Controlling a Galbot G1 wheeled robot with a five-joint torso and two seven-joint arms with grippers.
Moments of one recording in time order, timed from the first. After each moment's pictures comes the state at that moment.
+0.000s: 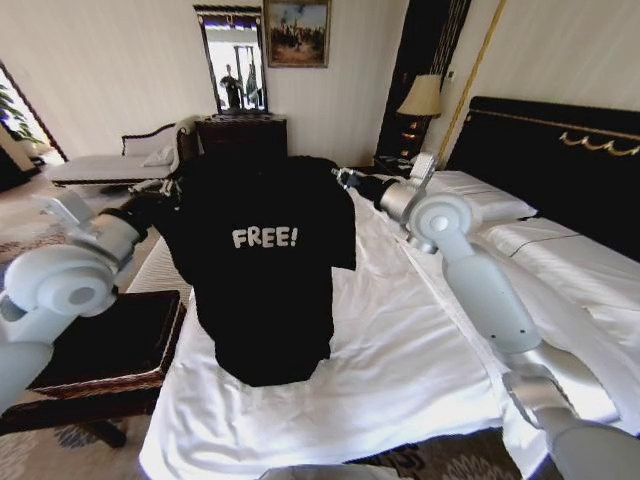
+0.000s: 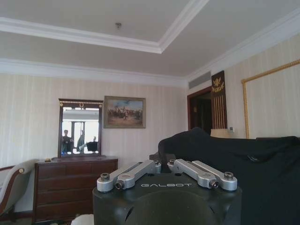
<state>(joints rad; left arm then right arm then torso) 0.82 -0.36 -0.58 -2.17 -1.33 0.23 -0.34 -0.15 0.98 0.05 1.84 1.46 -0.54 0.31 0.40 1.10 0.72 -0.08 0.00</state>
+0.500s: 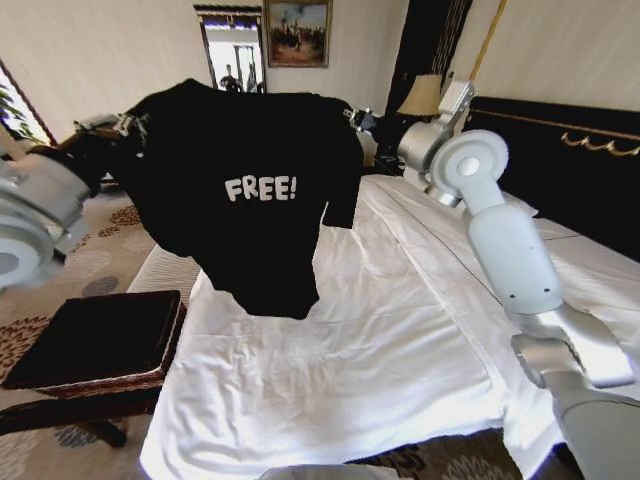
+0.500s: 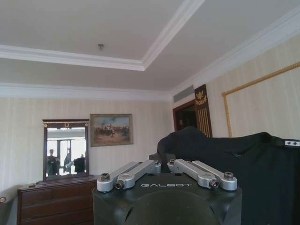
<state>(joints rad) 0.86 -0.23 -0.74 -2.29 -1.47 0.24 -0.36 -0.04 0.92 0.06 1.84 1.55 -0.53 0.33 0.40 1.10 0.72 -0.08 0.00</state>
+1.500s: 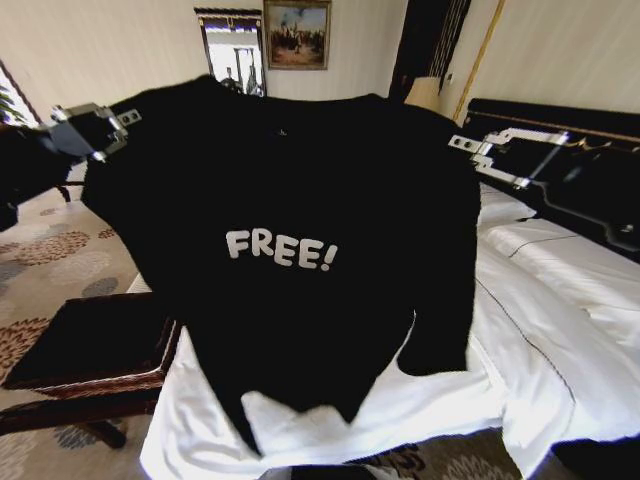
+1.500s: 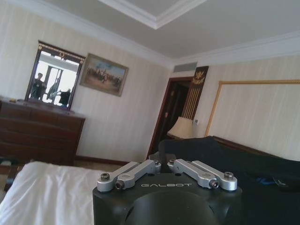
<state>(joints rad) 1.12 -0.30 -1.30 -2.50 -2.19 0.42 -0.70 -0.72 0.35 1.03 2.51 2.39 -0.55 0.59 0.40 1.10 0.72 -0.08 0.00</state>
